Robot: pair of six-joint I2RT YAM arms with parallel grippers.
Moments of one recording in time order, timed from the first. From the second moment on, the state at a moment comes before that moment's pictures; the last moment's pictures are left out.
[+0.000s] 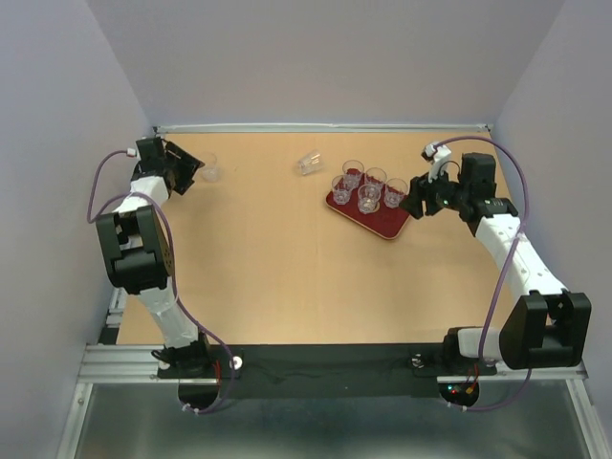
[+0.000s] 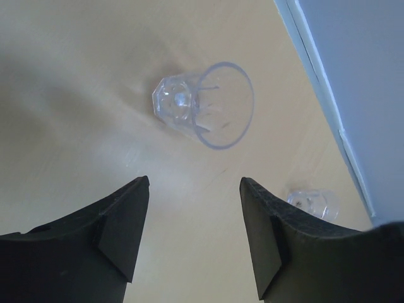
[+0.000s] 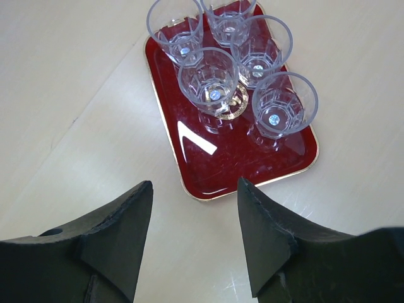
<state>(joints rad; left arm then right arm) 0.21 1.82 1.28 -0.12 0.20 -0.81 0.02 1.29 1.02 -0.36 -0.61 -0.26</state>
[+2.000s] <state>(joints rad) -0.39 1.59 1.11 -0.14 0.24 -0.57 0.02 1.29 1.00 -0.33 -0.50 -0.29</state>
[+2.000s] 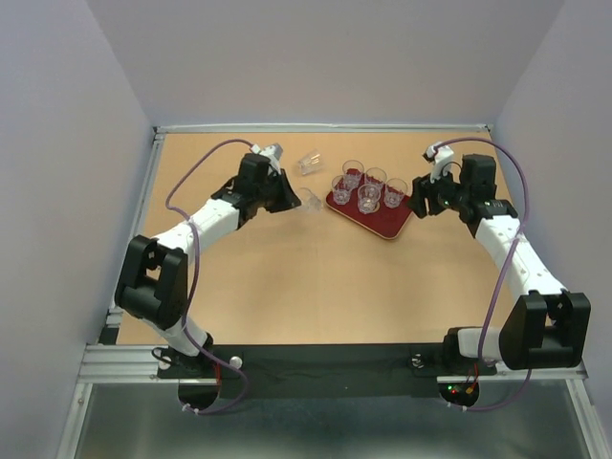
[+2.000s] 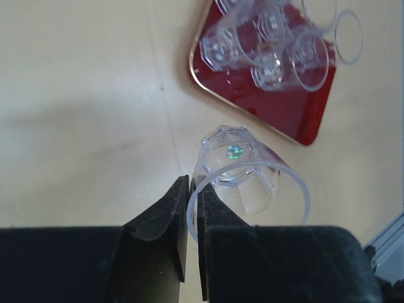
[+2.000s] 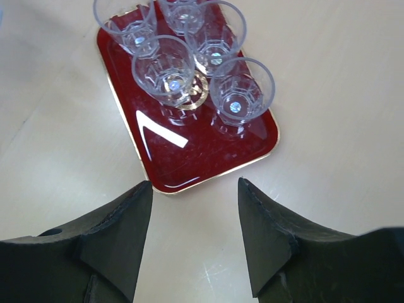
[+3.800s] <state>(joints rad) -0.95 2.37 2.12 -0.48 -0.37 -0.26 -0.10 1.25 0.97 -0.26 -0.35 -0.23</state>
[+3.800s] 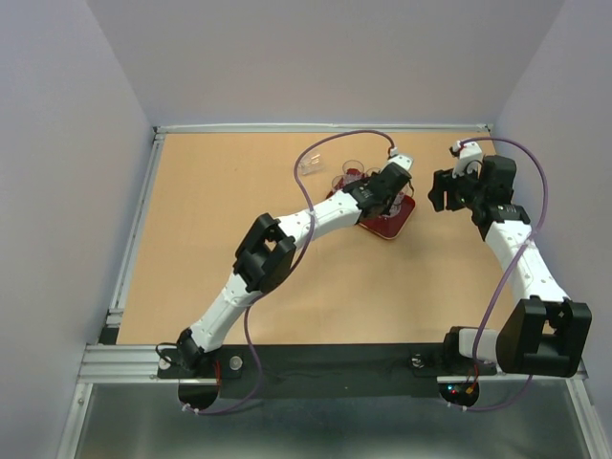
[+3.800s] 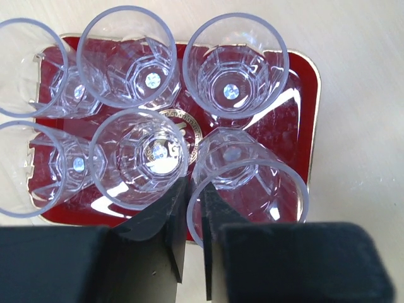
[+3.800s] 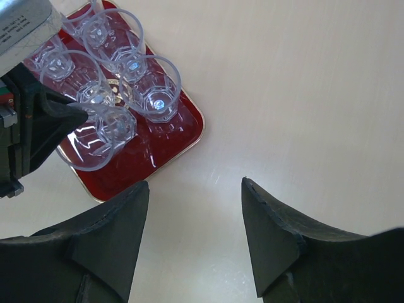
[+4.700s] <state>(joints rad) -0.95 2.13 2.02 -0.38 -0.34 -0.23 -0.11 1.24 0.97 -0.26 -0.35 -0.23</state>
